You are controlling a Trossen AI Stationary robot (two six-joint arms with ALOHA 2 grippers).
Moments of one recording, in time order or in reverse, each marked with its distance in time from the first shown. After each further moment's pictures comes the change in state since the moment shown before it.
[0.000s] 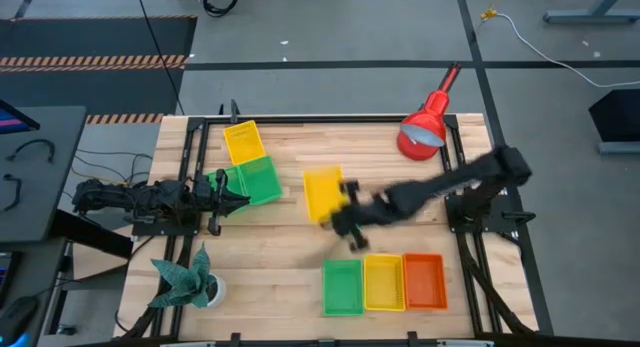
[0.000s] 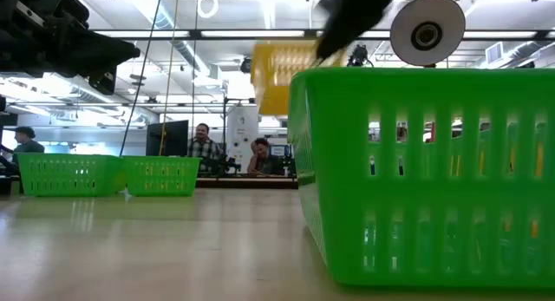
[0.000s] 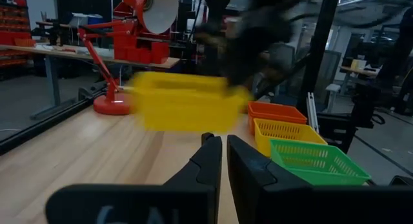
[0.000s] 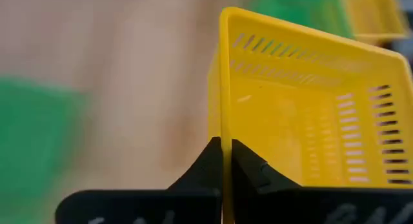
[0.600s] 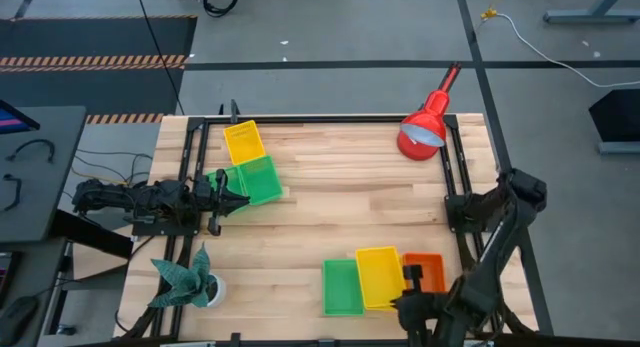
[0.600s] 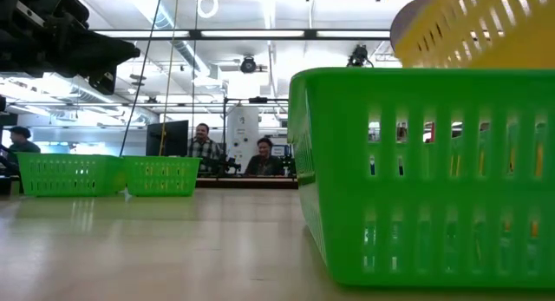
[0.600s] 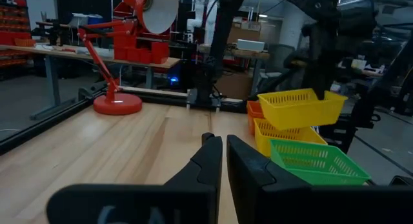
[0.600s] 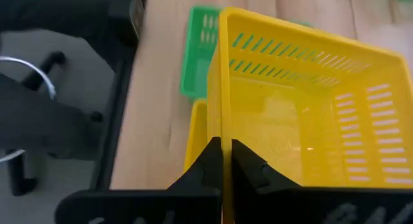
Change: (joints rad) left arm 0.000 0.000 0.000 0.000 0.000 0.000; right arm 0.726 0.076 -0.001 -0.162 0.227 0.876
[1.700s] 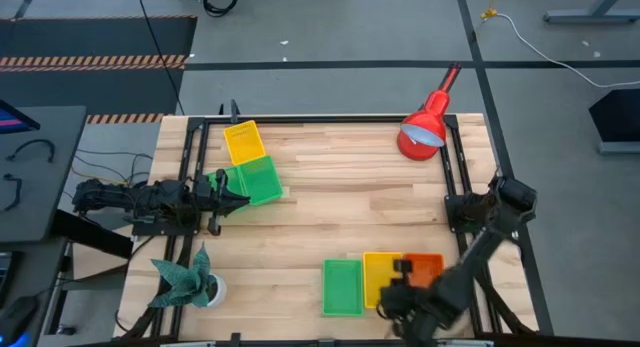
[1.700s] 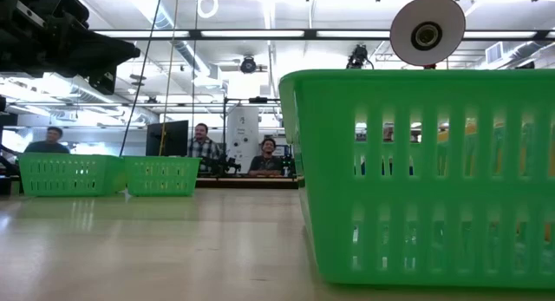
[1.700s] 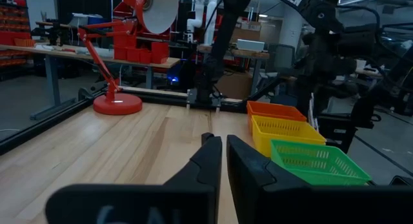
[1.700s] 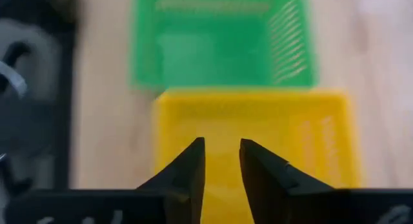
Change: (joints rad) left arm 0.000 0.000 0.000 -0.001 0.000 0.000; right arm -0.105 0.084 0.009 -0.037 -0.085 0.092
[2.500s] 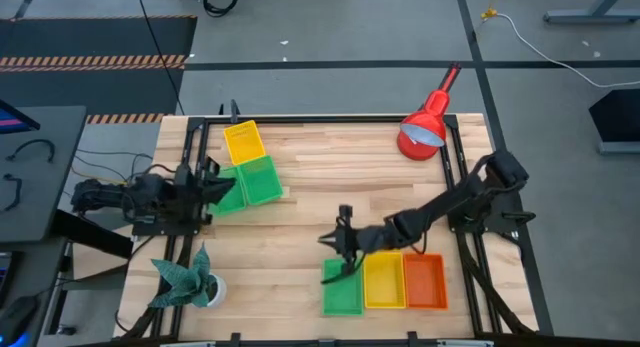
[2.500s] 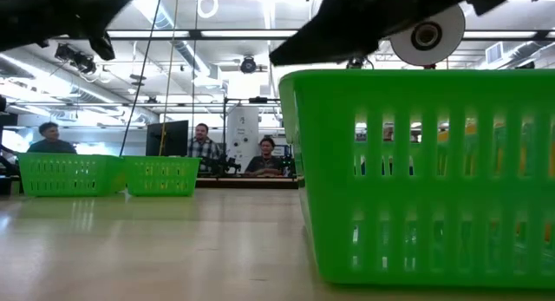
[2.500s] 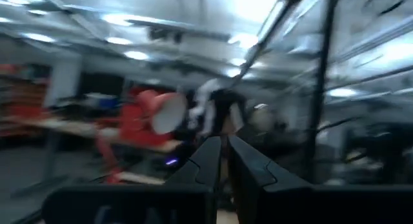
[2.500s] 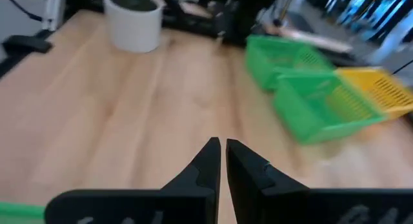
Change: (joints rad) left arm 0.014 0.021 0.019 0.381 -0.073 0.010; right arm -0.509 -0.113 -0.459 1.245 -0.053 -0.945
